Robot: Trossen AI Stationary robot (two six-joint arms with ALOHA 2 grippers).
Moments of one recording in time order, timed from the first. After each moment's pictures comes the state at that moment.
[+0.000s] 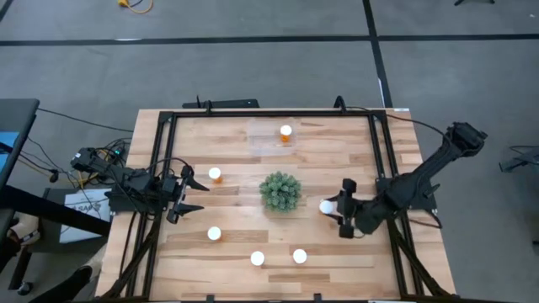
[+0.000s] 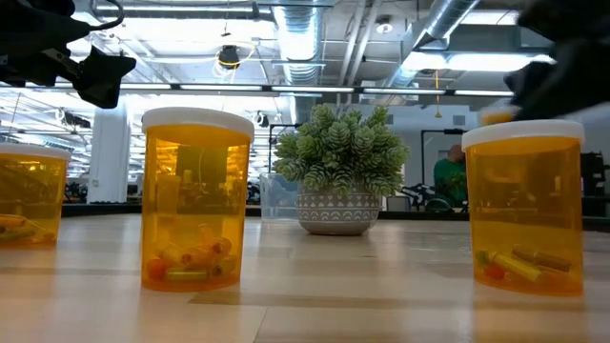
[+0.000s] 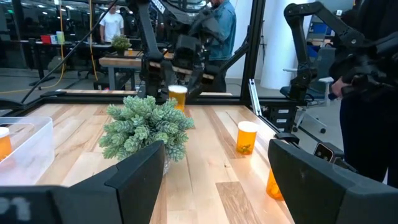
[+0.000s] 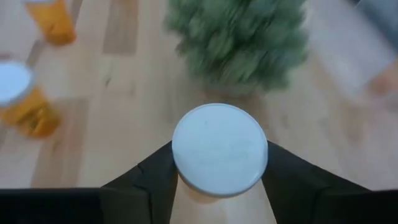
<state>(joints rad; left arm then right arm) -0.42 0.04 0.01 0.07 -0.23 -0.07 0.65 1.10 0.52 -0.28 0.65 0.42</state>
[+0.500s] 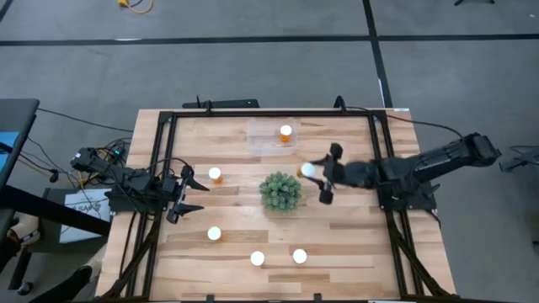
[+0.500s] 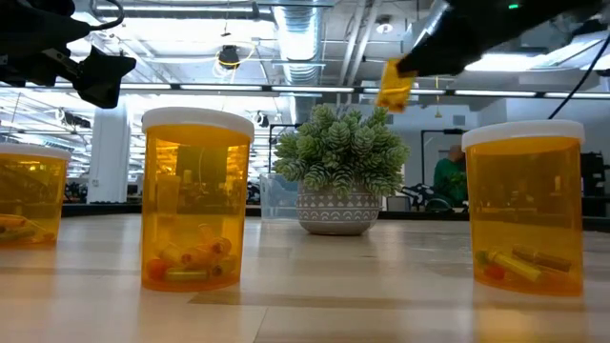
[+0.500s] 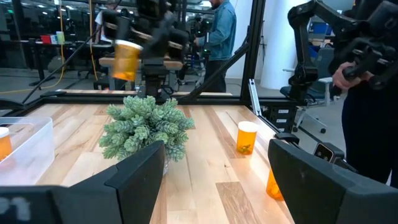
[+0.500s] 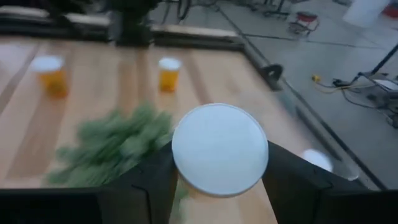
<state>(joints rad) -0.42 0.04 0.01 0.07 -0.23 -0.07 0.16 1.05 0.64 0.00 0.44 -0.06</state>
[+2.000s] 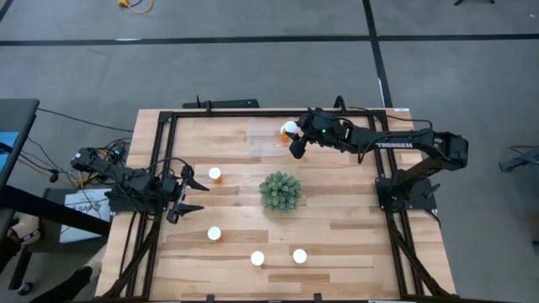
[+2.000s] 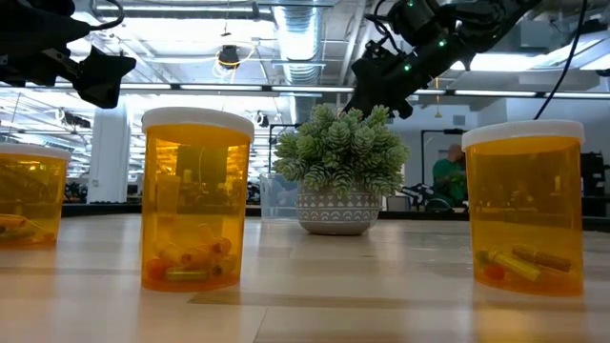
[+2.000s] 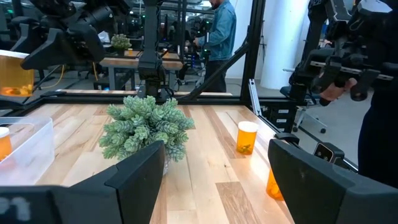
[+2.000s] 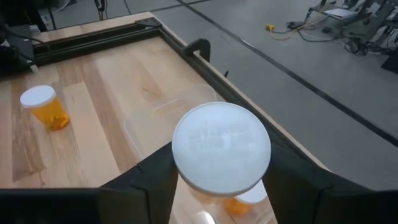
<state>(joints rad) -0.42 0.04 0.01 0.07 -0.23 -0.07 -0.34 1.44 0.87 0.10 0.18 0.03</state>
